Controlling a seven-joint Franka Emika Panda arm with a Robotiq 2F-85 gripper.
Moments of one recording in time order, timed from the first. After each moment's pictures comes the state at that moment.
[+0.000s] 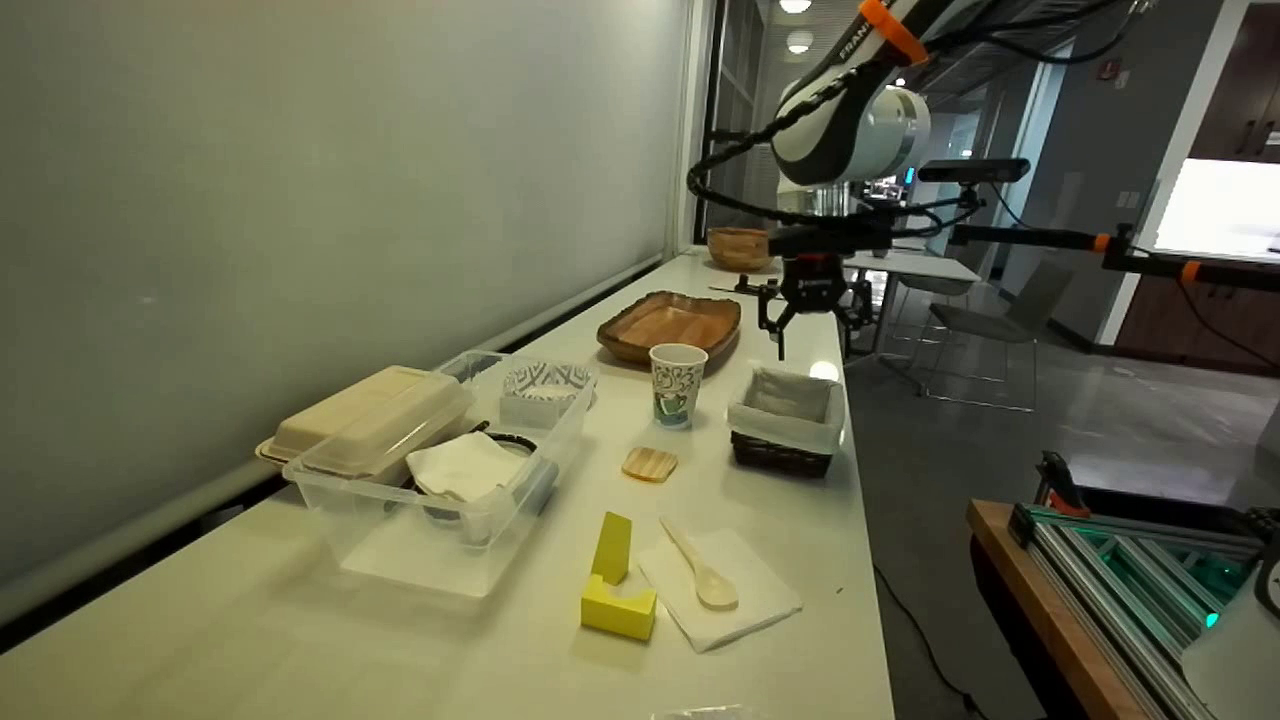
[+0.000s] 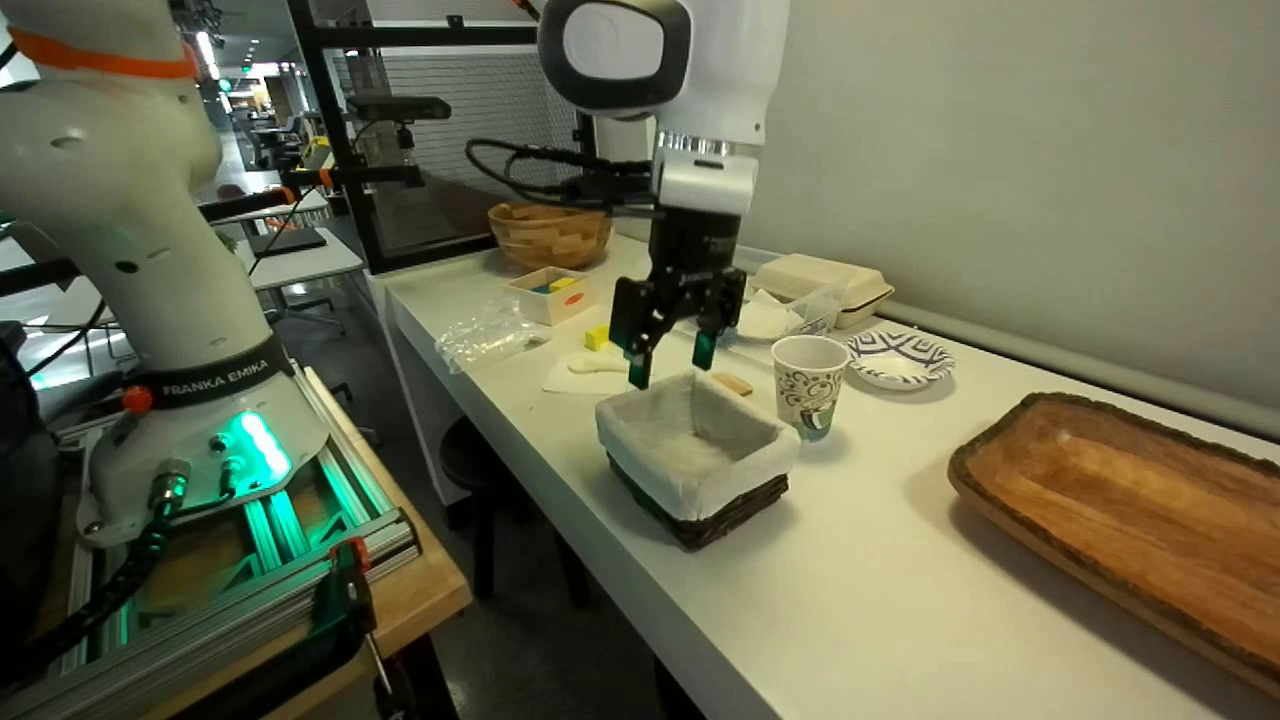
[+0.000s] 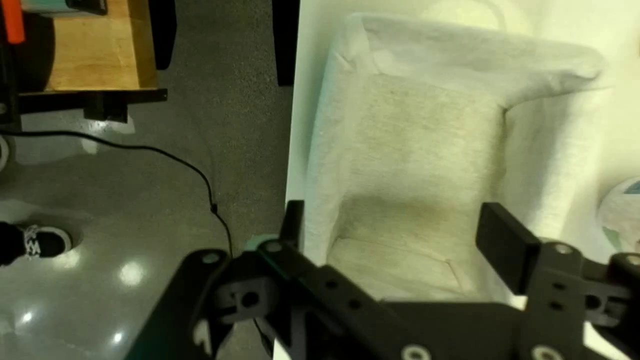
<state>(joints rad) -0.37 0.17 -0.45 -2.28 0.00 2.27 0.75</state>
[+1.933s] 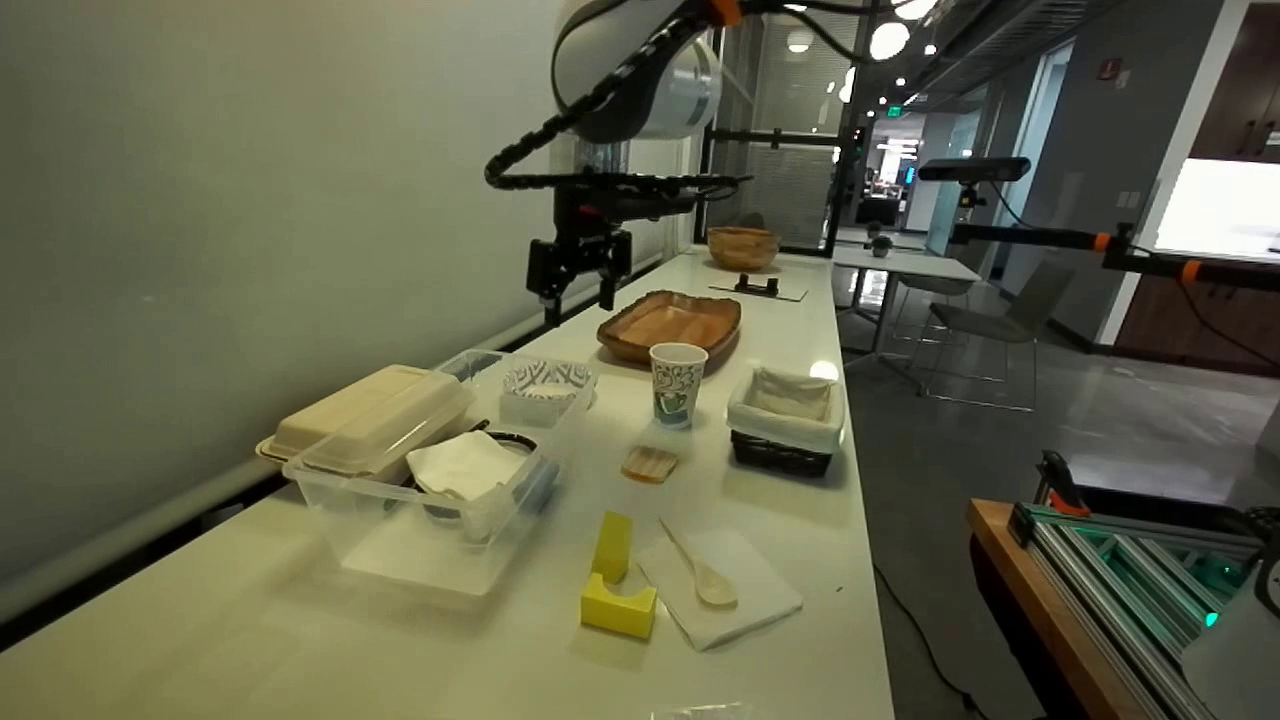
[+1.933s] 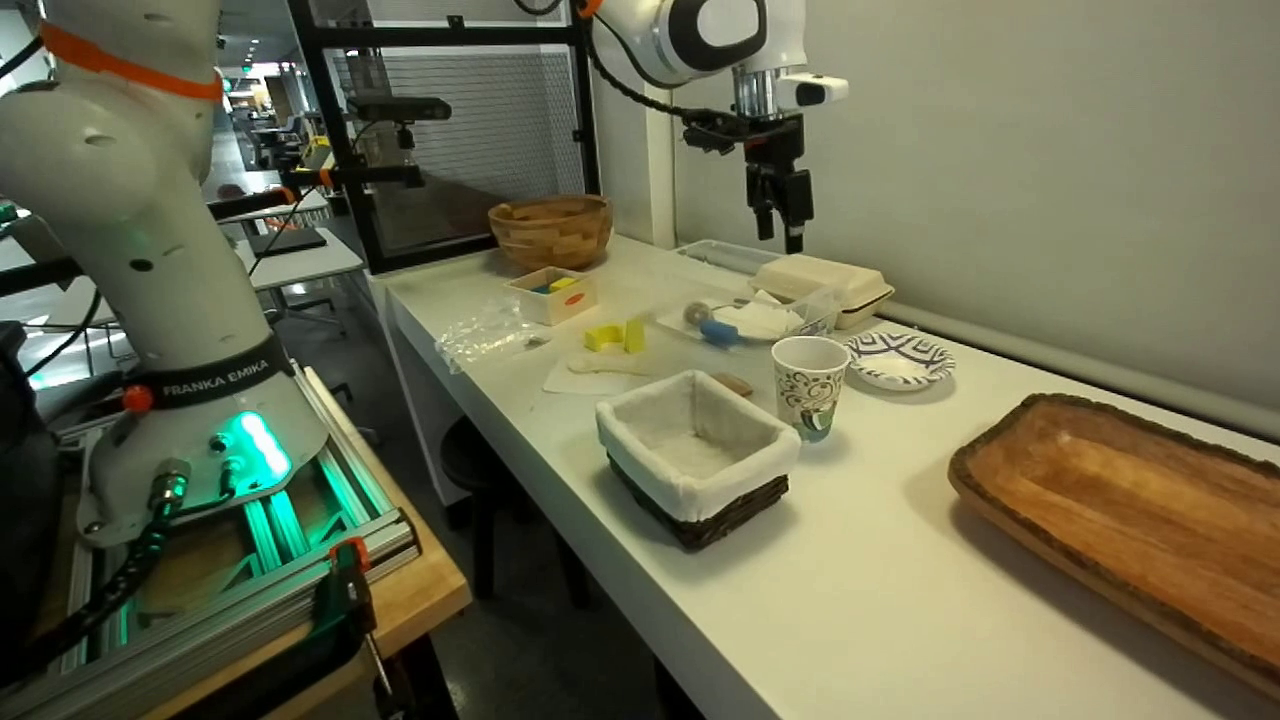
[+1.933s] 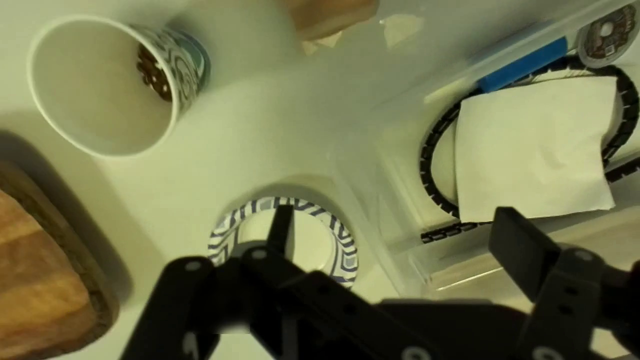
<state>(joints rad) -0.24 0.45 -0.17 -1.77 -0.02 2.33 0.11</state>
